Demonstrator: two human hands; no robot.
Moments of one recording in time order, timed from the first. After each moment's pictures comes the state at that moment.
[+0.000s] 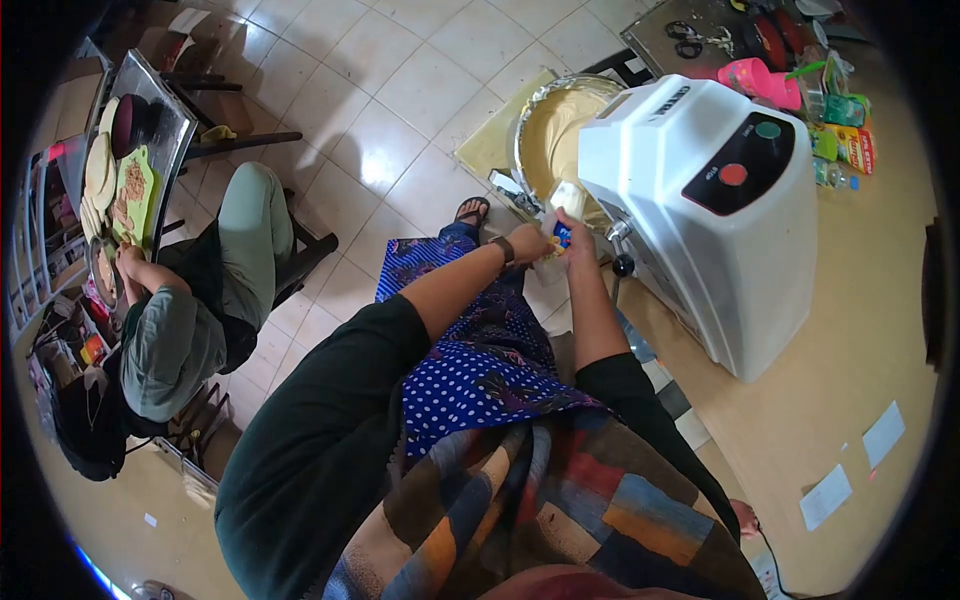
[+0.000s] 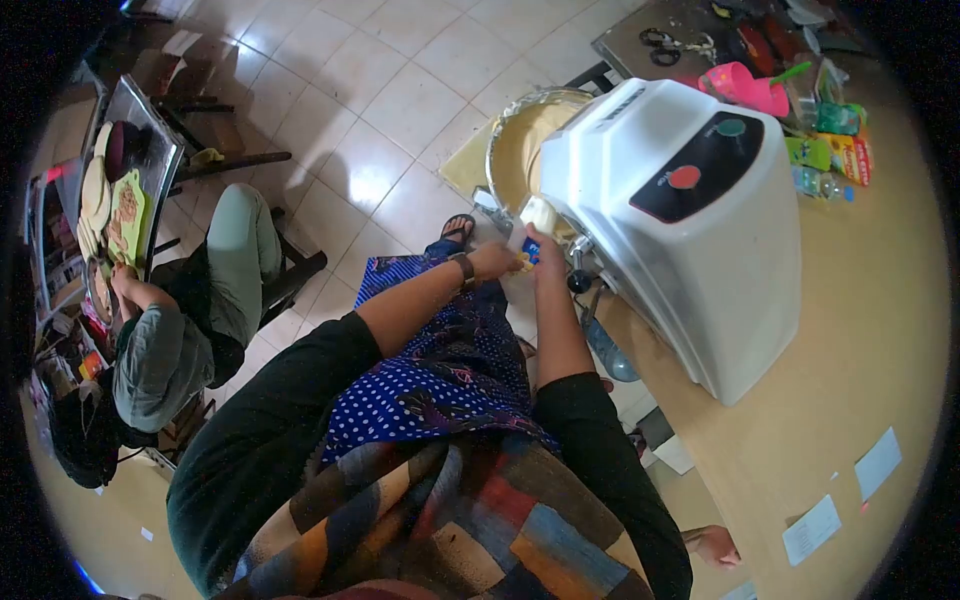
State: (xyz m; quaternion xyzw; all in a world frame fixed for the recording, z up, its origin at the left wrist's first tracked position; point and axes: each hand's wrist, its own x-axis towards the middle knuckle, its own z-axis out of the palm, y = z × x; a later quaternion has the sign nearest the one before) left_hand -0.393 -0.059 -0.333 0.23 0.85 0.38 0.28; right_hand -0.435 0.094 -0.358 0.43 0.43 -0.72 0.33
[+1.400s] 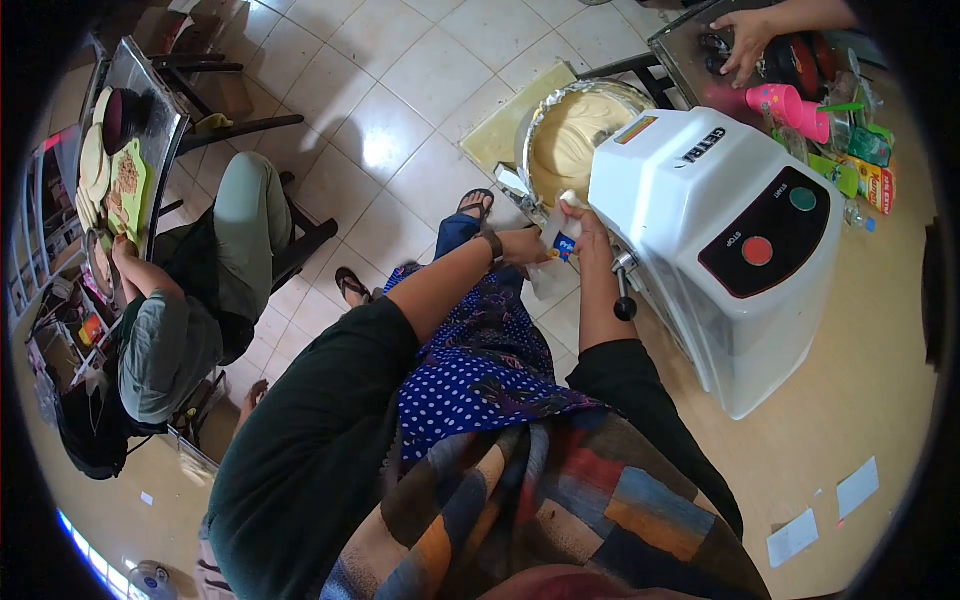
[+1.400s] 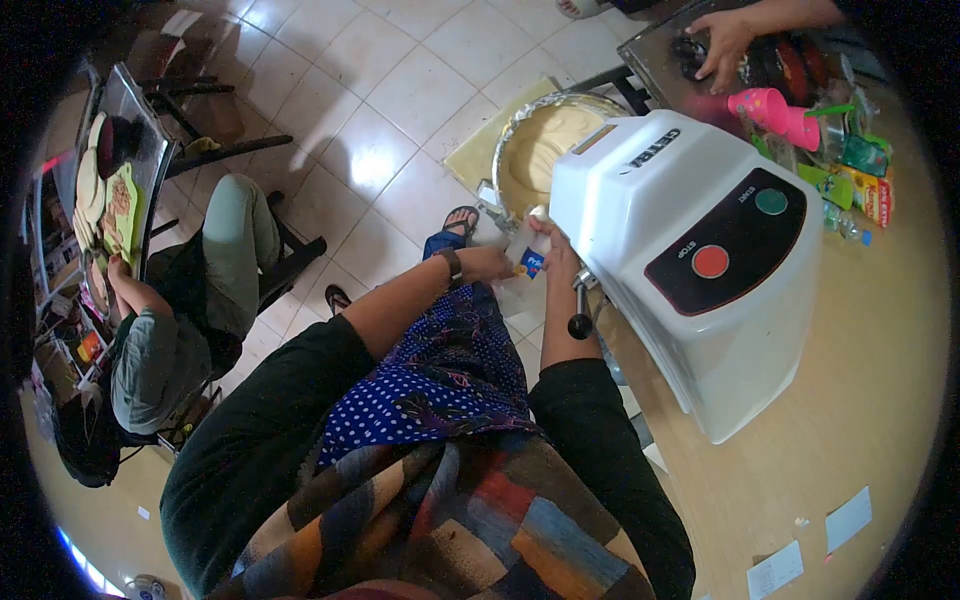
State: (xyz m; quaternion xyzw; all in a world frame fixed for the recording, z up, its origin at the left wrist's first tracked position) left_hand -0.437 -0.101 -0.283 0.46 0.77 0.33 0.30; right_hand -0.491 0.088 -0.374 0.49 0.44 -0.64 0.39
